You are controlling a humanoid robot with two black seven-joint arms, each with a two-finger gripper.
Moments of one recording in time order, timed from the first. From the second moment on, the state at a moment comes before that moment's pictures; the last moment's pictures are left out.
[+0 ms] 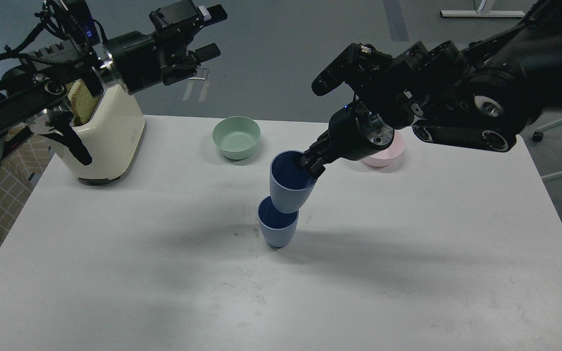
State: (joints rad) left arm -1.13 0.69 -0.29 -1.04 0.64 -0.42 -0.49; right arm 2.07 0.00 -1.03 1.22 -0.72 0.16 0.49
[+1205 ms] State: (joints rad) left arm -1.12 0.70 -0.29 -1.03 0.64 -0.42 -0.49; right arm 2.06 0.00 -1.04 1.23 -0.59 0.16 0.49
